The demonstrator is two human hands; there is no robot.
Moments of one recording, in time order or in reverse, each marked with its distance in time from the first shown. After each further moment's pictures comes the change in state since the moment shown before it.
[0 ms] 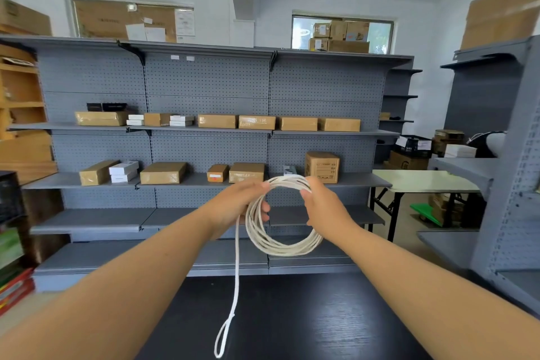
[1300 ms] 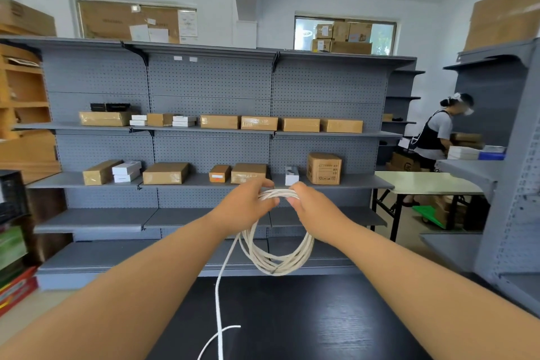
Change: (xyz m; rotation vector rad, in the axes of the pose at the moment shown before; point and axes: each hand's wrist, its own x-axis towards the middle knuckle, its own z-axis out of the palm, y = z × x) left_hand 0.002 0.006 0.010 0.678 0.168 0.186; right_hand 0.001 -0.010 0.005 -0.150 -0.139 -0.134
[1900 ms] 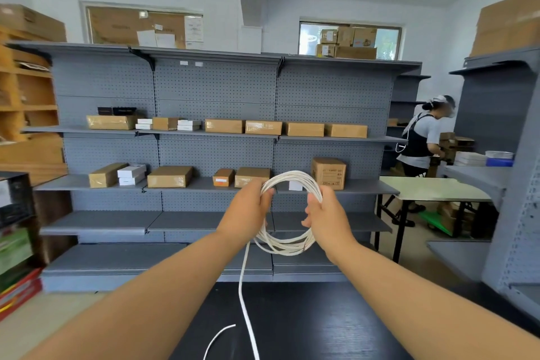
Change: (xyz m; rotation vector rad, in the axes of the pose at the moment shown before) left_hand 0.003 -0.004 0.014 -0.046 0.280 0.006; right_hand -0.002 0.002 0.014 0.602 0.357 0.255
